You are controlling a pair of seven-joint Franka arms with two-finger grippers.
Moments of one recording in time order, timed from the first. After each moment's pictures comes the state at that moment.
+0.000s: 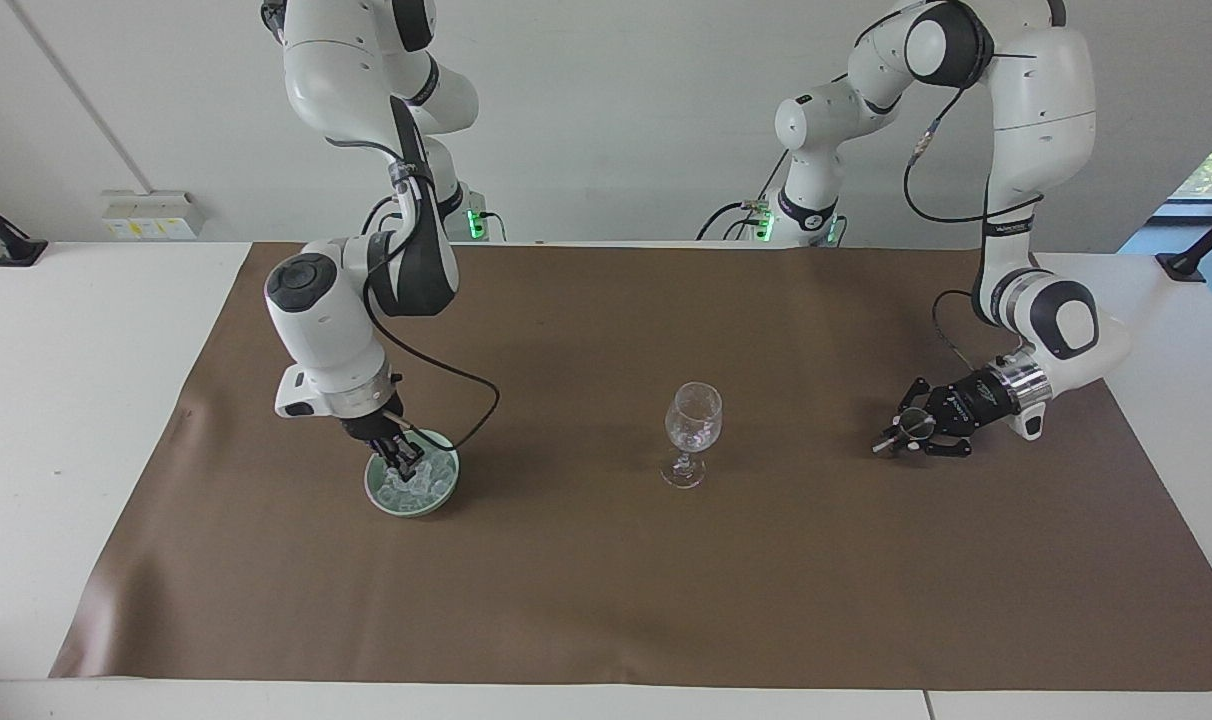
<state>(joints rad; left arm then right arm) 0.34 0.45 -0.04 -1.99 -1.25 1.85 -0.88 0.12 0.37 -0.02 -1.70 0.05 2.22 0.69</state>
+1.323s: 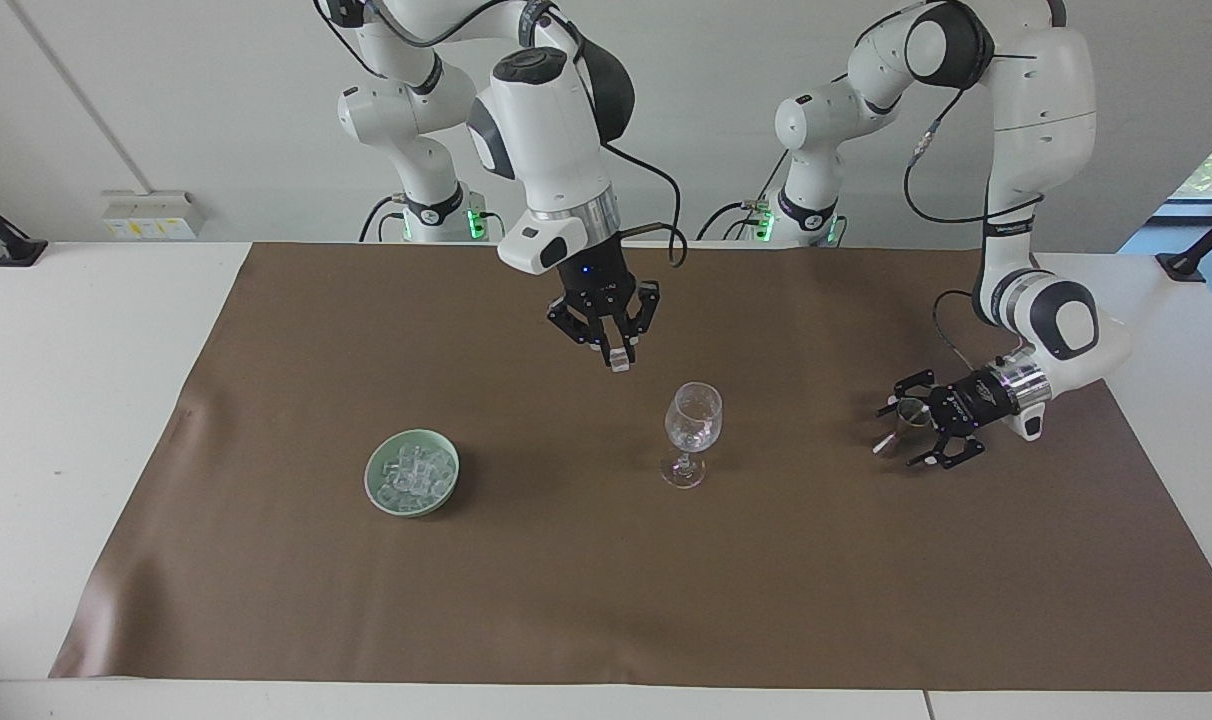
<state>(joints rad) 0.34 0.45 -0.04 -1.98 -1.23 1.84 -0.87 0.39 0.22 0.18 -1.59 0.05 2.19 0.54</state>
